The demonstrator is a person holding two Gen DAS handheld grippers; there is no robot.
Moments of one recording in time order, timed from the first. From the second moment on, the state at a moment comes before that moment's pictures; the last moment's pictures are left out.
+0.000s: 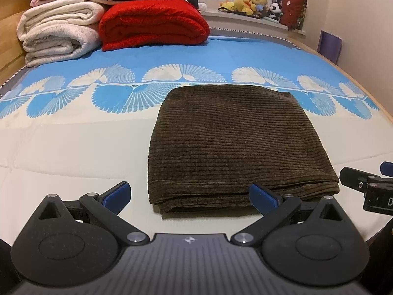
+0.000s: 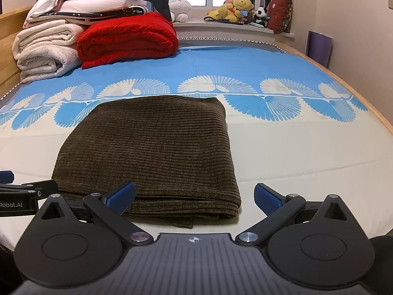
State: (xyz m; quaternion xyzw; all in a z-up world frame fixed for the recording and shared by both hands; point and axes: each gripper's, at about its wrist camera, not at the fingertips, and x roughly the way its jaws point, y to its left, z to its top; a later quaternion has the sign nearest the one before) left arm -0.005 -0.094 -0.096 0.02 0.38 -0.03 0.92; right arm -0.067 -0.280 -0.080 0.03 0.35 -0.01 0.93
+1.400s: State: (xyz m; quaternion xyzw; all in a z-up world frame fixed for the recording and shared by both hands) left arm -0.006 -0.094 -0.093 0.02 0.37 -0.03 0.93; right arm -0.067 -0.276 -0.079 0.02 0.35 -0.01 0.94
